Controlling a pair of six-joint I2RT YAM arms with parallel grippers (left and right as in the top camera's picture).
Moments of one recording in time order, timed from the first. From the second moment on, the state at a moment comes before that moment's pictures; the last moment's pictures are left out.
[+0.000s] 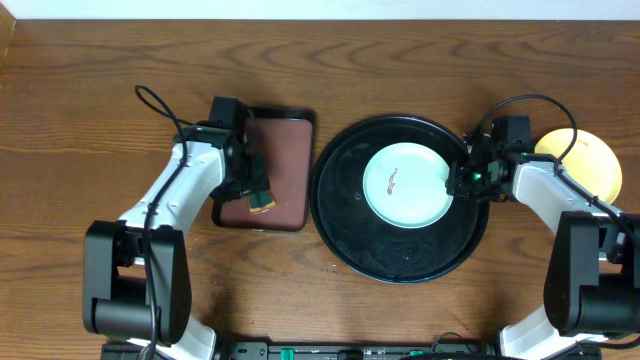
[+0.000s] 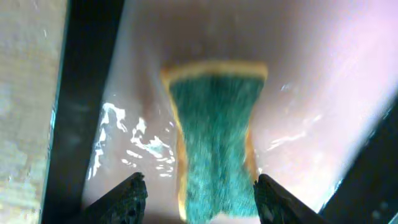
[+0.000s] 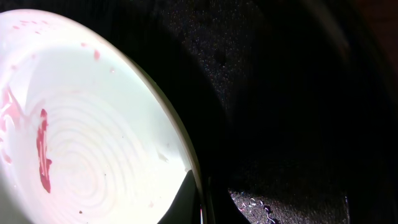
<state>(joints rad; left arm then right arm) -0.15 1.74 1.12 -0.83 0.08 -0.41 -0.03 1.78 0.93 -0.45 -0.33 0.15</state>
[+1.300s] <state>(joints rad) -0.22 1.78 1.07 -0.70 -0.02 -0.48 -0.03 1.78 0.93 -0.45 -0.33 0.17</state>
